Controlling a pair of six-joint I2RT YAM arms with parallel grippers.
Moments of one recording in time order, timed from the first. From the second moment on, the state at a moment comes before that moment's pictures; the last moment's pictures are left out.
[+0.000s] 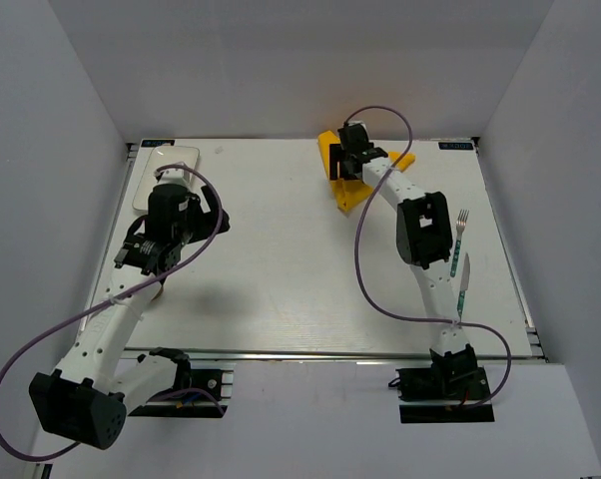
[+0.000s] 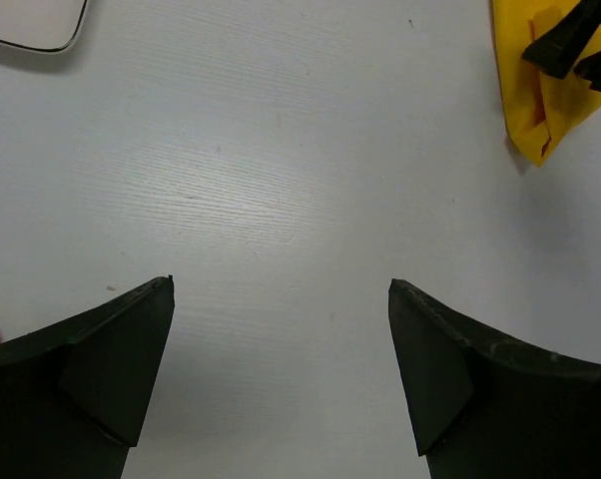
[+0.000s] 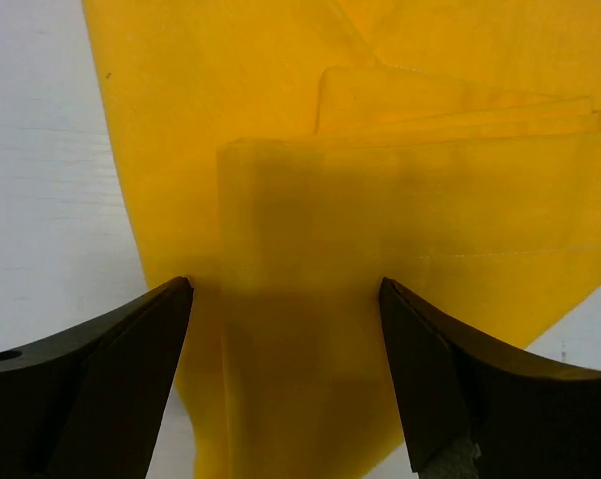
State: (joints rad) left arm -0.27 1.03 1.01 -0.54 -0.14 -0.44; right arm 0.38 2.46 2.16 -0.48 0.22 0.22
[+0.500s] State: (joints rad) left arm -0.27 1.06 1.01 -0.52 -0.06 -0.42; right arm 0.44 2.33 1.93 -0.39 0.31 0.14
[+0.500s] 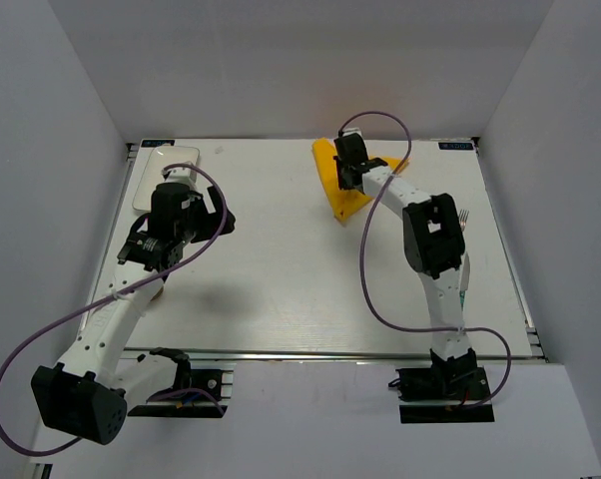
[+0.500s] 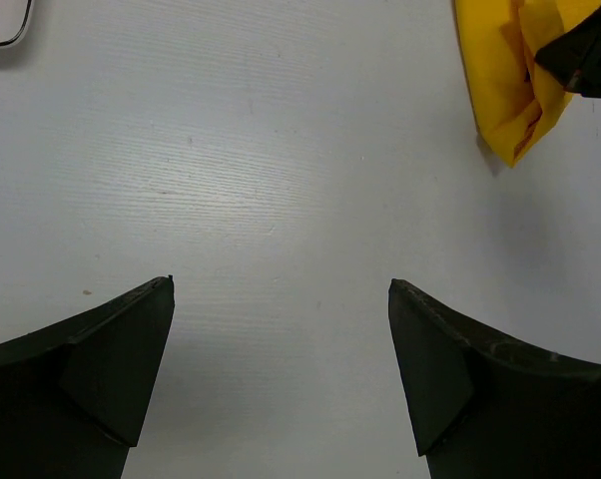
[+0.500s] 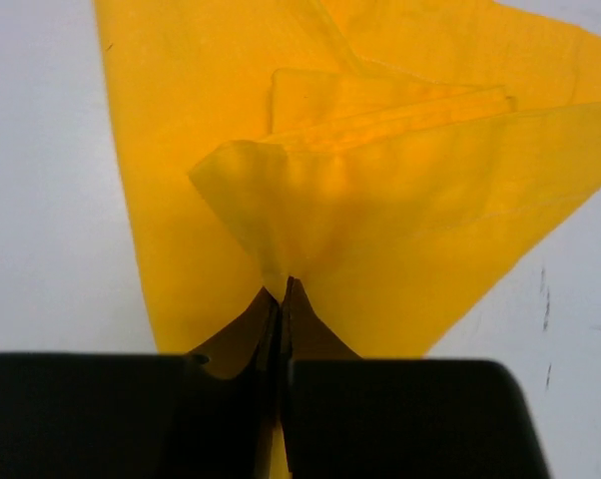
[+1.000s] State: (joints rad) left arm -0.27 1.06 1.01 -0.52 -0.06 -0.42; right arm 0.27 1.60 0.97 -0.02 0.20 0.56
